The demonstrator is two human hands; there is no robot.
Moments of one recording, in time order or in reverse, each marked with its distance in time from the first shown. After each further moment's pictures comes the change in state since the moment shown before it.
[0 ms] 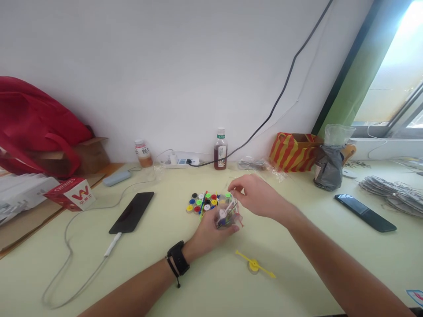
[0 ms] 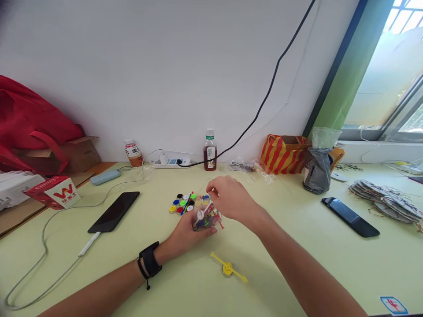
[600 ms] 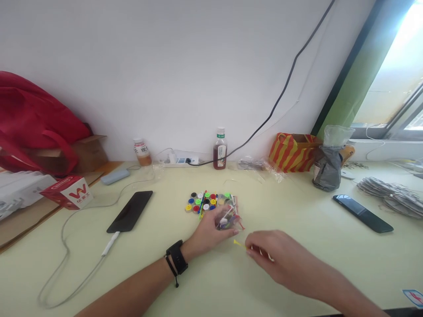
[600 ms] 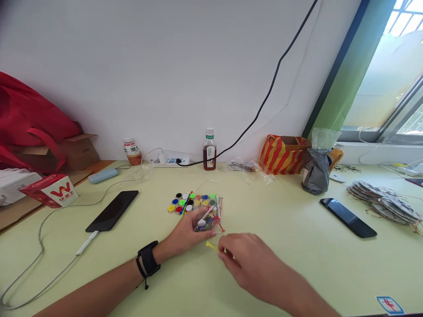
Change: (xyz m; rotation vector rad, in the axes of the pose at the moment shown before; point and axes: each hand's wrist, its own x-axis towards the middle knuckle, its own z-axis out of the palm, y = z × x) left_hand 0.002 -0.017 -0.002 0.029 0.029 -0.044; right_hand -0.116 0.013 0.019 -0.037 -0.351 0.009
